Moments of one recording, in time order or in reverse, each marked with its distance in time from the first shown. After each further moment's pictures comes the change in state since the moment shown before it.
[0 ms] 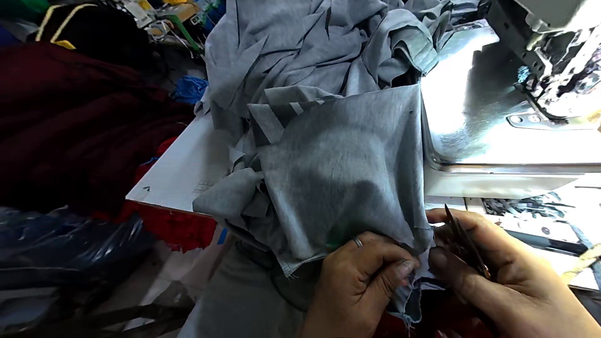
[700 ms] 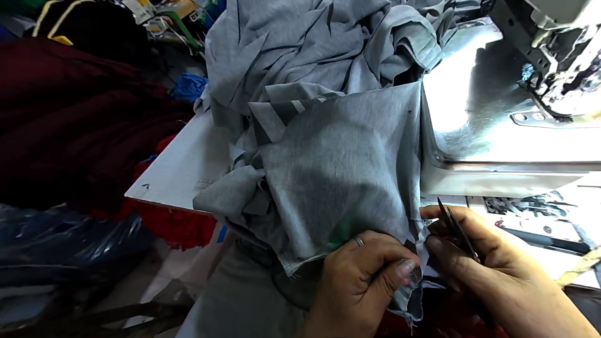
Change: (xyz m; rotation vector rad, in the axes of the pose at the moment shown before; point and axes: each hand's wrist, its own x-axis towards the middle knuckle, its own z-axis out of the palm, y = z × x) left_hand -0.001 -0.004 0.001 -0.020 0.005 0.026; right_hand 0.005 0.012 0.004 0.015 0.052 0.086
